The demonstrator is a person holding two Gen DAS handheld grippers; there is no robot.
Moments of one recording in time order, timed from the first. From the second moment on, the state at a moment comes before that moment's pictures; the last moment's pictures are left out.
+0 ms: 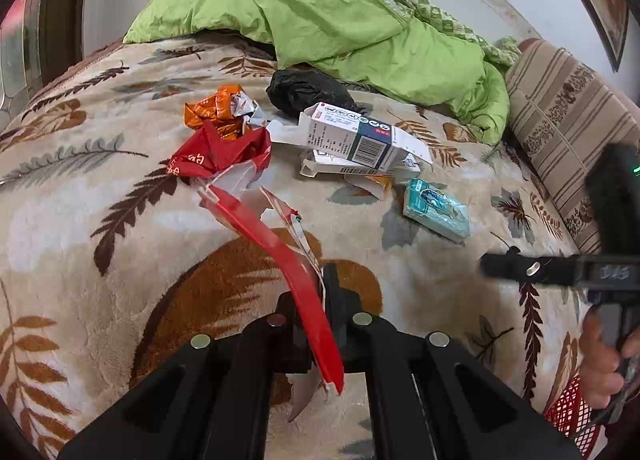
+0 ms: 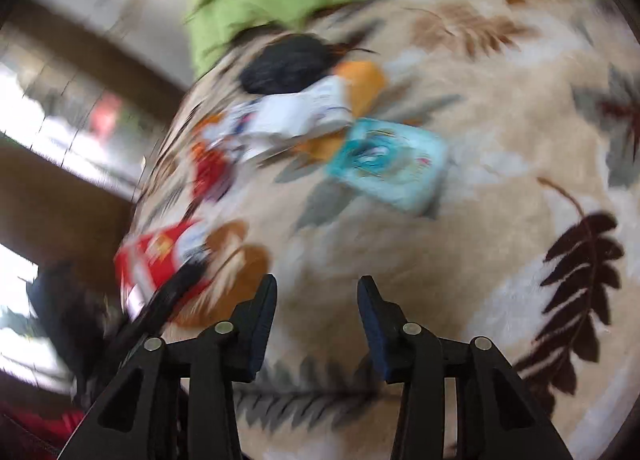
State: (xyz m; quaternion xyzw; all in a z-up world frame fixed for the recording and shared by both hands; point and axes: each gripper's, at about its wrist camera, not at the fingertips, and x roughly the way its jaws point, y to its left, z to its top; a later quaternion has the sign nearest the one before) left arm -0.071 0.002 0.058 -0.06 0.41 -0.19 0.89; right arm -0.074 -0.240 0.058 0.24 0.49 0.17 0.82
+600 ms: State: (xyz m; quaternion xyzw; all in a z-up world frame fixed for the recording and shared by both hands) left arm -0.067 -0.001 0.054 -0.06 0.41 -0.20 0.89; right arm -0.002 -0.223 0.045 0.07 0.49 0.15 0.85
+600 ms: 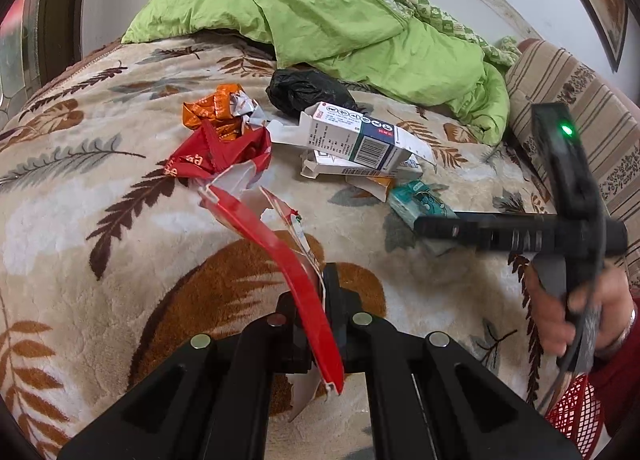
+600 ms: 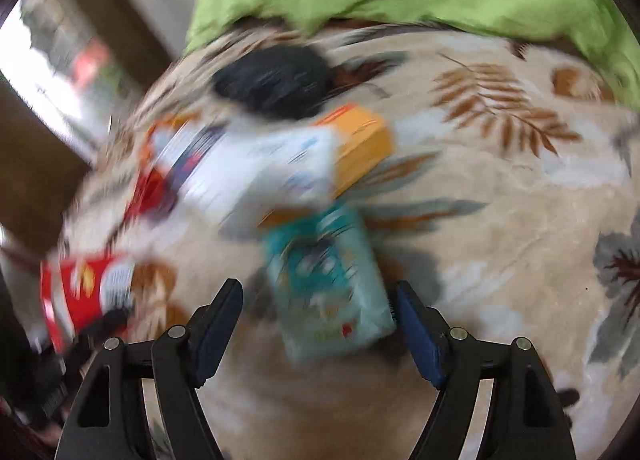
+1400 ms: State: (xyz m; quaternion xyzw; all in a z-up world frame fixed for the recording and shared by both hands) left arm -0.103 -0.017 0.066 0.01 0.37 -0.21 0.90; right arm -0.146 -0.183 0.083 0.10 0.41 0.00 0.91
